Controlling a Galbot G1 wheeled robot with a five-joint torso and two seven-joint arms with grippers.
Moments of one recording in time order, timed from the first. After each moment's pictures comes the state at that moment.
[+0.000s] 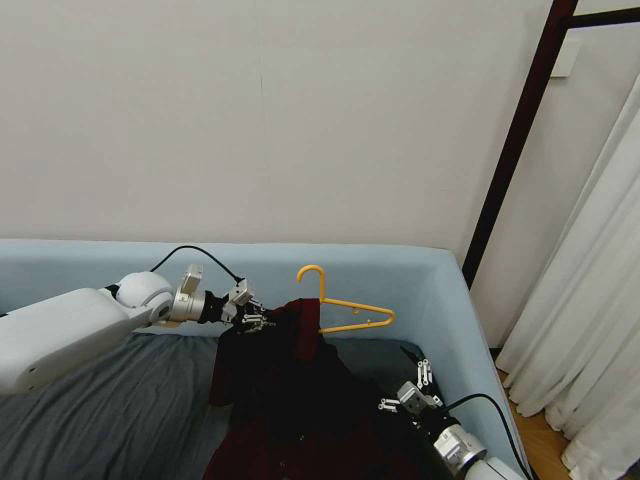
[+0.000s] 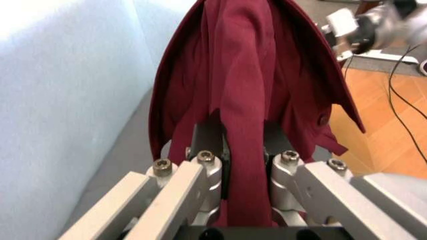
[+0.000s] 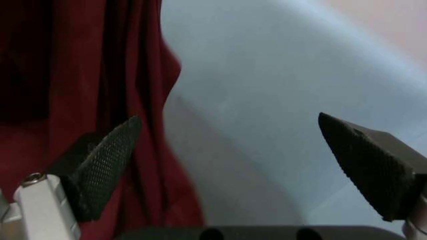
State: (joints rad) left arm -0.21 -0.58 1.05 -1.35 -1.10 -0.03 0.89; right arm -1.05 0.82 -0.09 1.65 0.18 0.08 0.07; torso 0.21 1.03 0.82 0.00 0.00
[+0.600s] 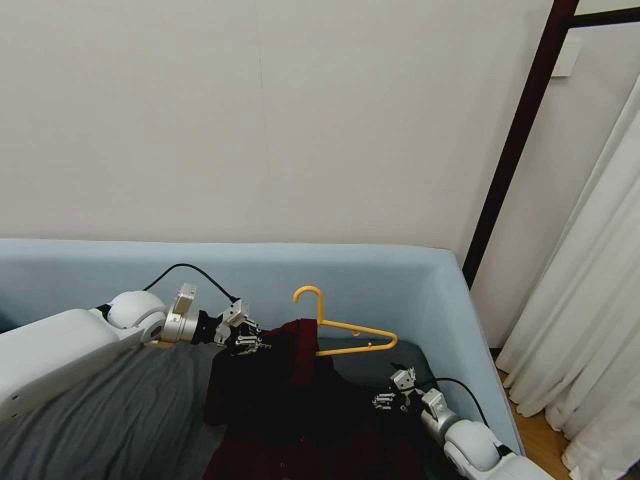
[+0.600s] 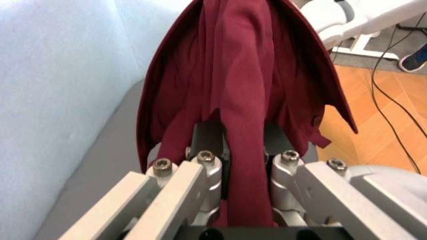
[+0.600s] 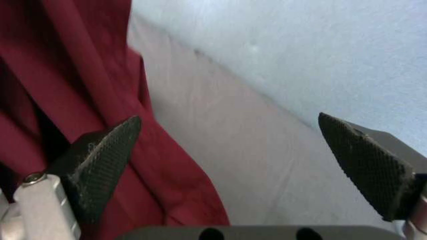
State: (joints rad) left arm -0.13 -0.55 0.99 -1.38 -1.06 -0.04 0.93; right arm -0.72 1.01 -0.22 1.17 0.34 0.07 -0.17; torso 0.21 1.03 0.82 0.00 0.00
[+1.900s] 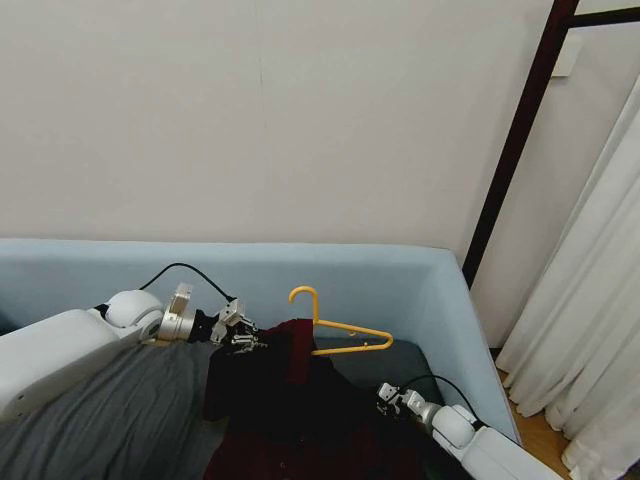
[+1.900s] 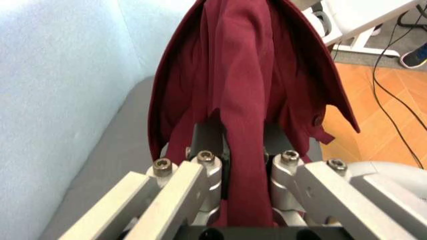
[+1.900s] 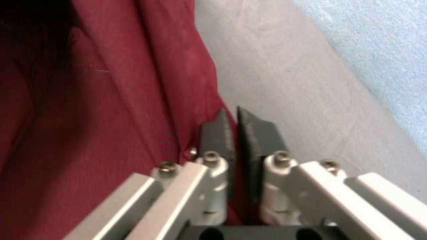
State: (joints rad) left arm -0.09 -0.57 0.93 -1.33 -1.03 -0.05 0.97; right arm -0.58 1.08 -0.38 0.91 0.19 0.05 -0.28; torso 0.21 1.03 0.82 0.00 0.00
